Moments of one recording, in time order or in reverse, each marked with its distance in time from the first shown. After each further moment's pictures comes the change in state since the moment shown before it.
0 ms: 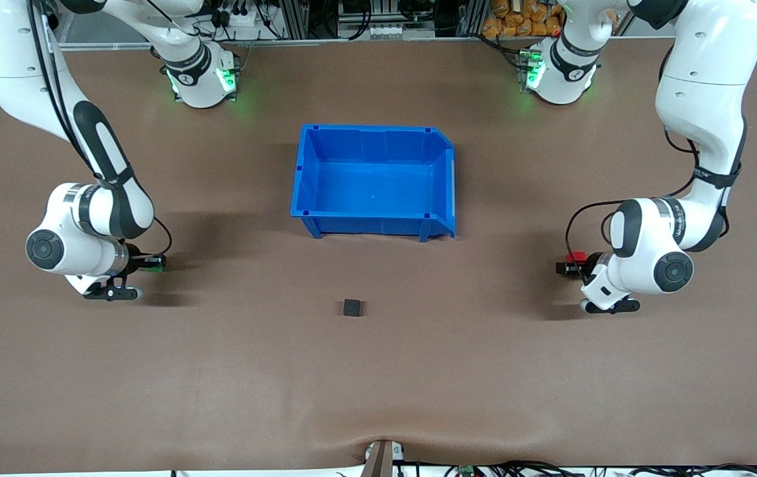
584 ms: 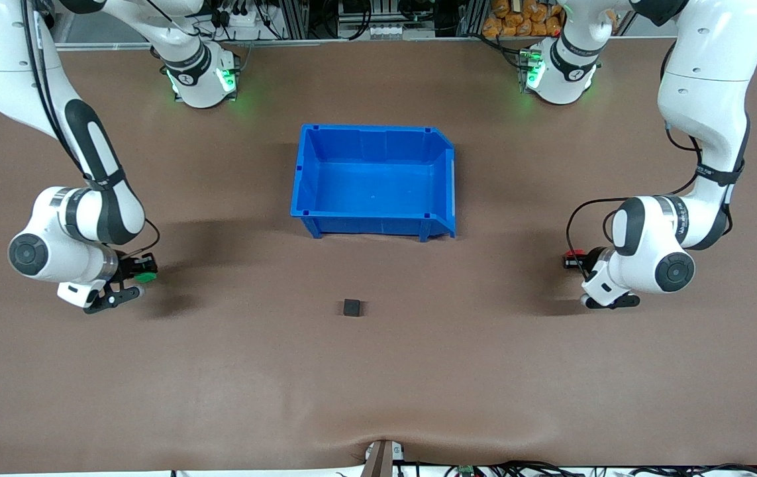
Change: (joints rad) left arm 0.003 -0.008 0.001 -0.007 0.000 -0.057 -0.016; right arm 0.000 -0.001 0.000 0.107 0.000 -0.049 -0.435
